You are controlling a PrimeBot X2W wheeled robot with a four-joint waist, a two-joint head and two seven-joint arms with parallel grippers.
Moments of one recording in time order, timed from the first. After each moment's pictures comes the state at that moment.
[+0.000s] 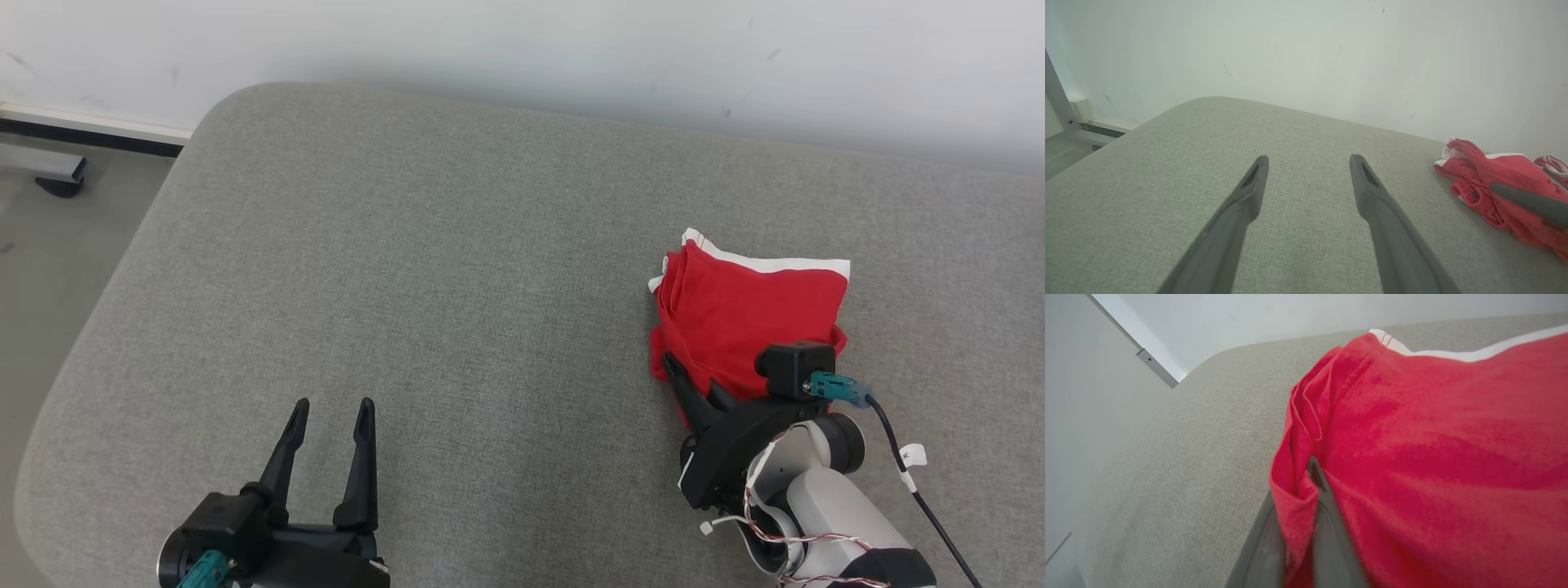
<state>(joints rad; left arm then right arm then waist) -0.13 0.05 -0.12 0.21 -0.29 -0.13 -0.26 -0.46 -0.12 0.36 0.56 0.53 0.13 0.04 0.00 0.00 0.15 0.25</state>
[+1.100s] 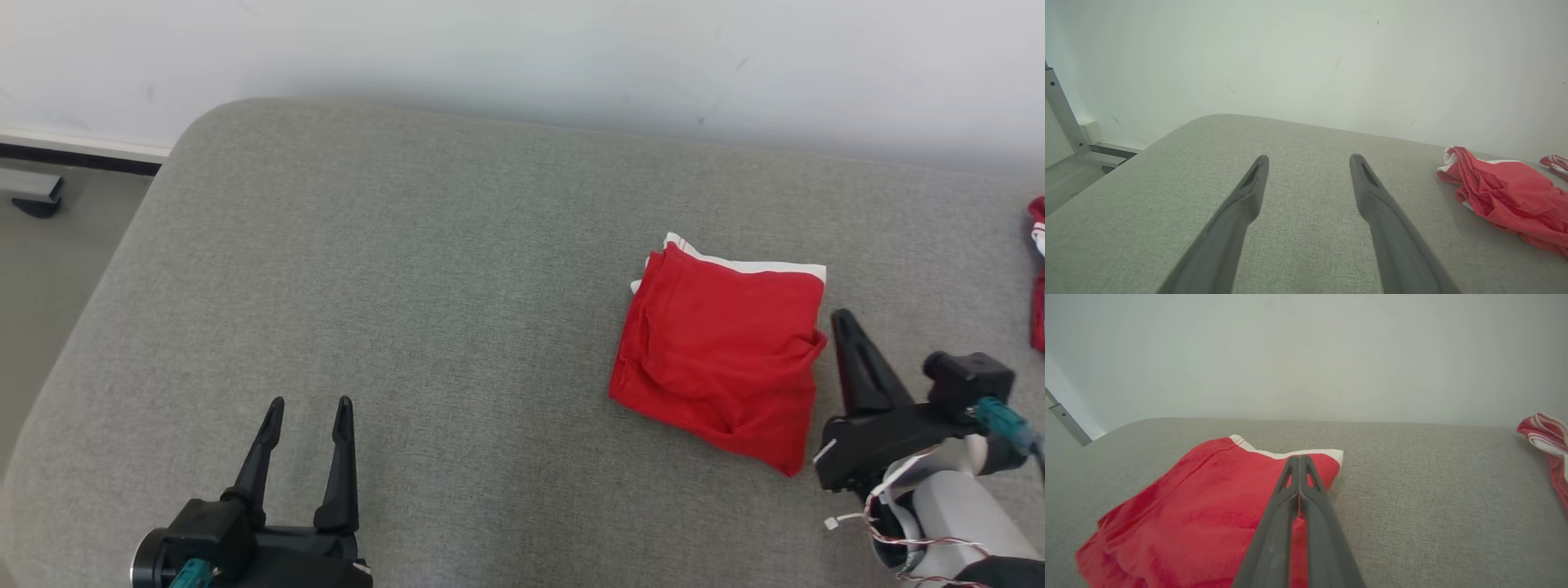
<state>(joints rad) -0.11 0.05 -0.07 0.17 -0.24 -0.13 -0.26 -0.40 -0.29 0.19 0.55 0.44 0.13 -0.25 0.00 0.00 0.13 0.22</state>
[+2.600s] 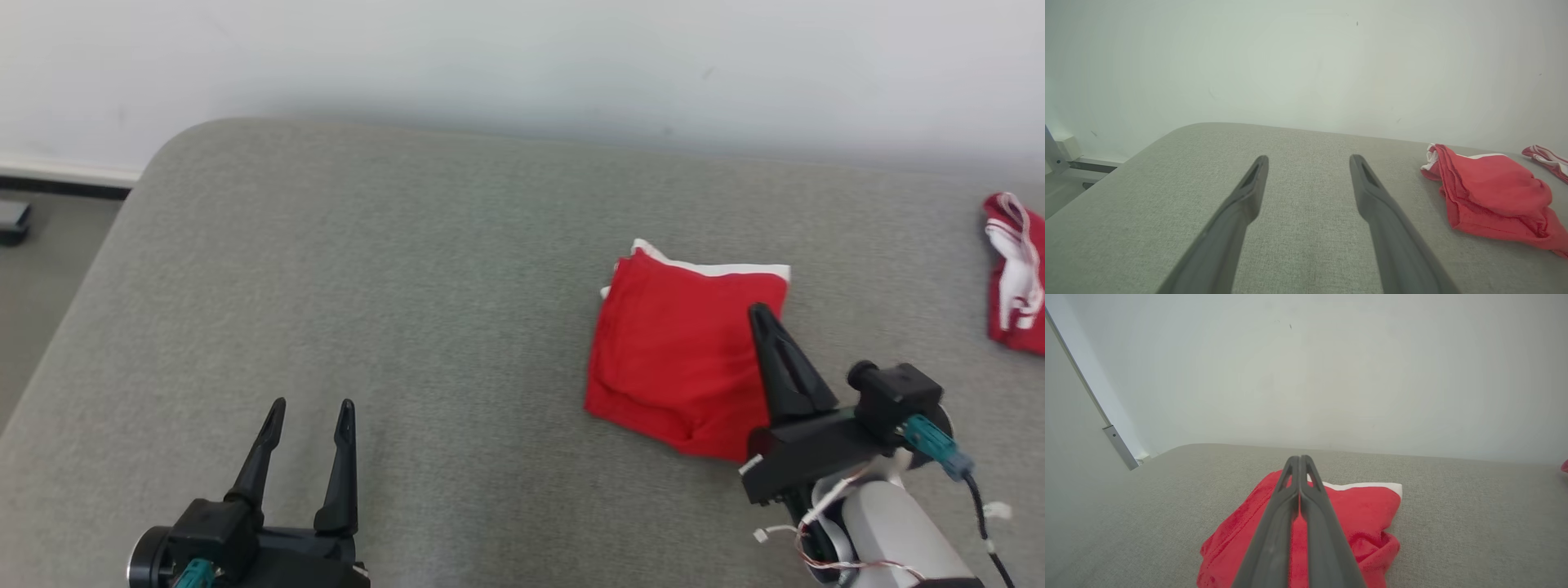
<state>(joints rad) -0.11 0.07 -0.08 0.17 -0.21 -0.13 -0.26 -0.37 -0.16 0.23 0.42 0.32 0.13 -0.26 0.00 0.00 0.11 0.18</state>
